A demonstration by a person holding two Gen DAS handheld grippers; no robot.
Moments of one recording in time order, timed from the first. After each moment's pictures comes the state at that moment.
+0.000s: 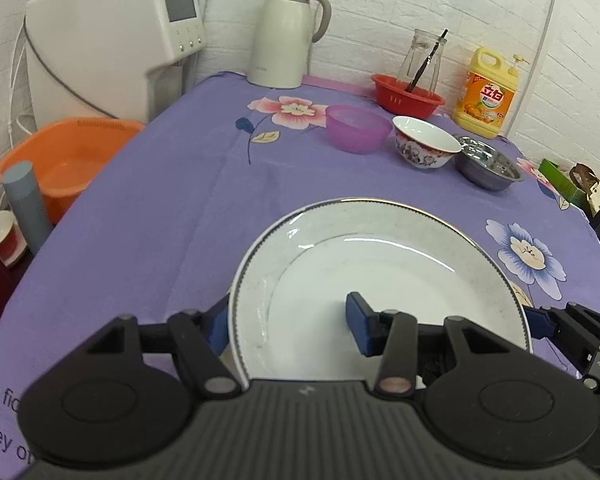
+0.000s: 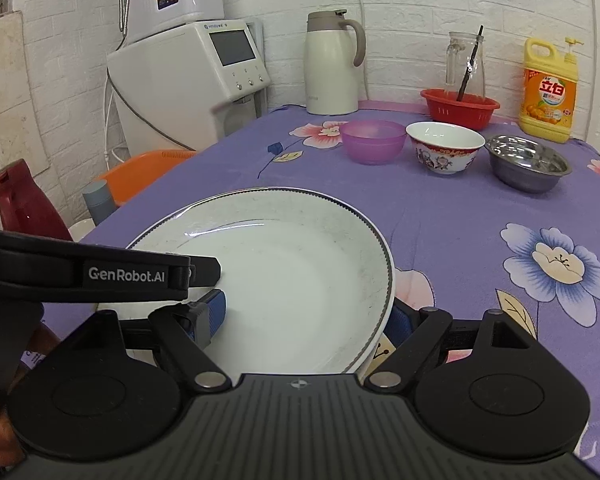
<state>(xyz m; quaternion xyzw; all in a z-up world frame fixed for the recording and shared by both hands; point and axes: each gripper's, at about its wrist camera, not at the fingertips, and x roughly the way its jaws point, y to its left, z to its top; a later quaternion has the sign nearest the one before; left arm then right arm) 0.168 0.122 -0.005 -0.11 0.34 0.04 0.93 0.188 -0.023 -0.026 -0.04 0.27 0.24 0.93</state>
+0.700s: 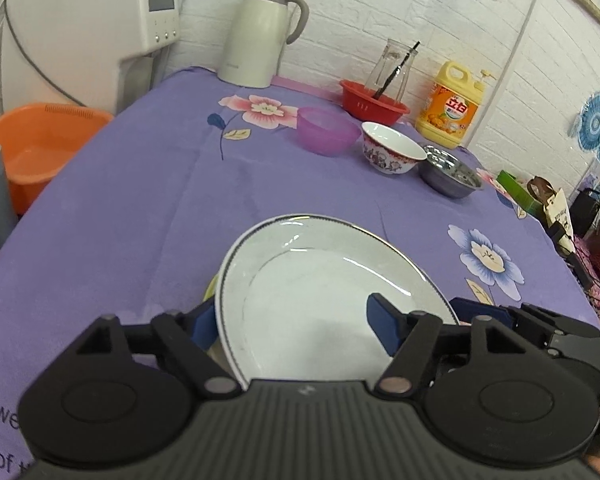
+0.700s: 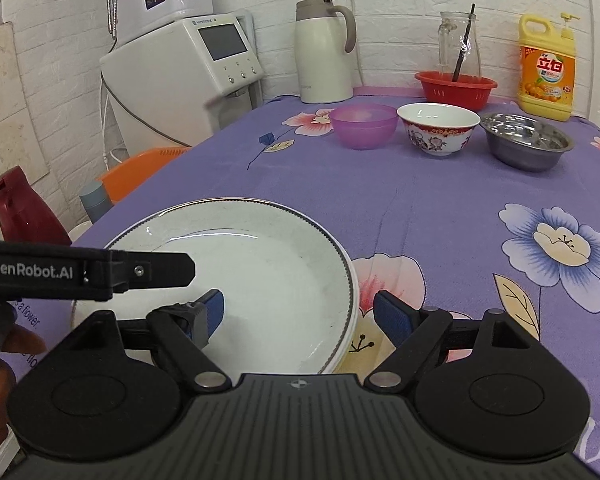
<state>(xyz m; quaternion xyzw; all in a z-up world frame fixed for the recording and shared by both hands) 0.157 0.138 -0.008 -0.14 0.33 -0.03 0.93 0.199 -0.038 -0.034 -0.01 0.29 0.25 0.92</state>
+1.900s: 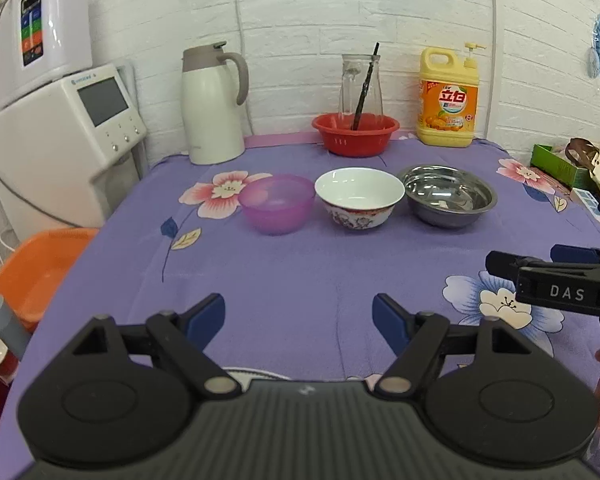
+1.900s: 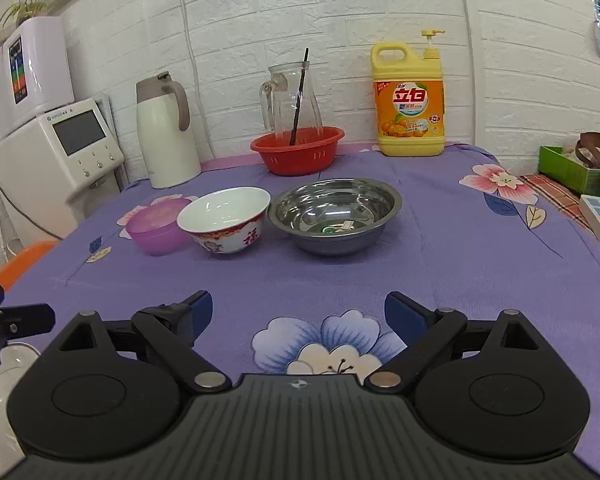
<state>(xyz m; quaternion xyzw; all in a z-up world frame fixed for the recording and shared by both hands) 0.261 0.001 0.036 0.02 0.29 0.04 0.96 0.314 -0.184 -0.008 0.03 0.23 0.12 0.97</state>
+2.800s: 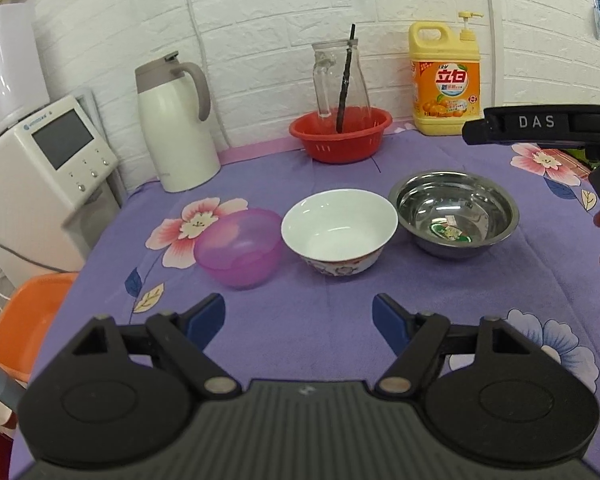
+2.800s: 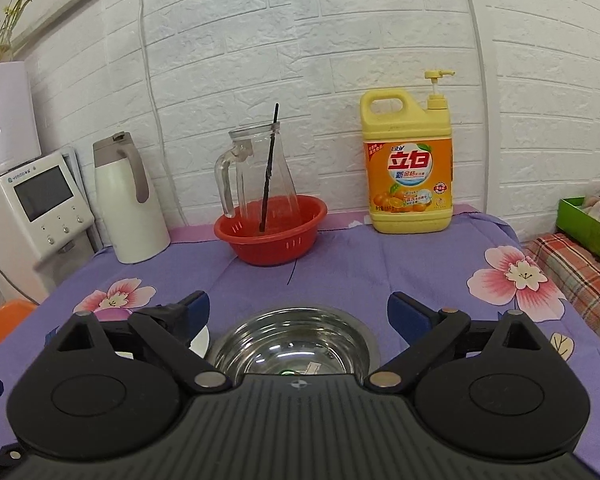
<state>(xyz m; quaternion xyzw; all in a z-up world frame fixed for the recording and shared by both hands) 0.363 -0.036 0.035 0.08 0.31 0.05 0.94 0.442 -0.216 0.040 0.05 0.19 0.13 0.97</state>
